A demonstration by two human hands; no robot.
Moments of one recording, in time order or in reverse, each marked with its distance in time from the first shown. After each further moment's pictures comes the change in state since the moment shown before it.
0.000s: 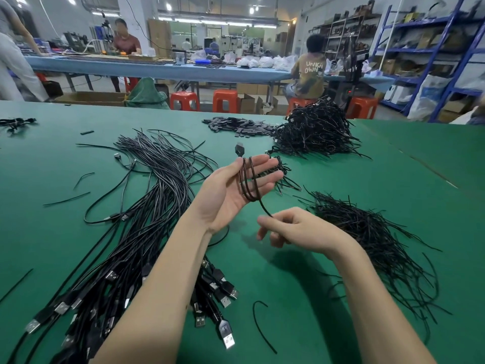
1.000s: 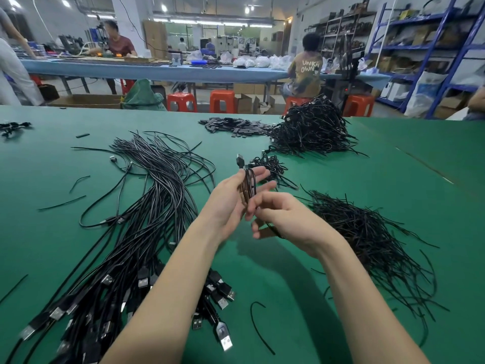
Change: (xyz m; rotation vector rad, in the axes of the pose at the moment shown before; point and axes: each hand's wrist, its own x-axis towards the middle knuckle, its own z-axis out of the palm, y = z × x) left_hand 0.015 -0.027 0.005 0.162 0.342 -0.049; right_hand -0.005 -0.034 0.011 0.540 0.018 -0.124
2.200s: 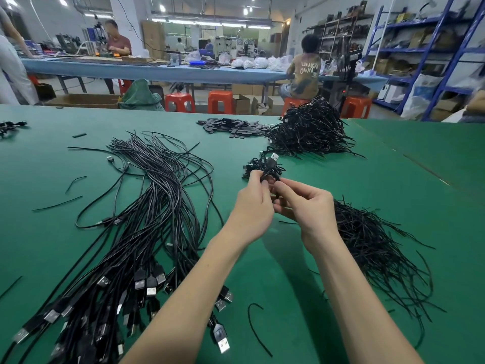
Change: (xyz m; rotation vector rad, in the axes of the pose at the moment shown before) left_hand -0.011 -0.020 0.028 0.879 0.111 0.338; right_hand 0.012 0.016 -0.015 0.400 0.616 -0.167
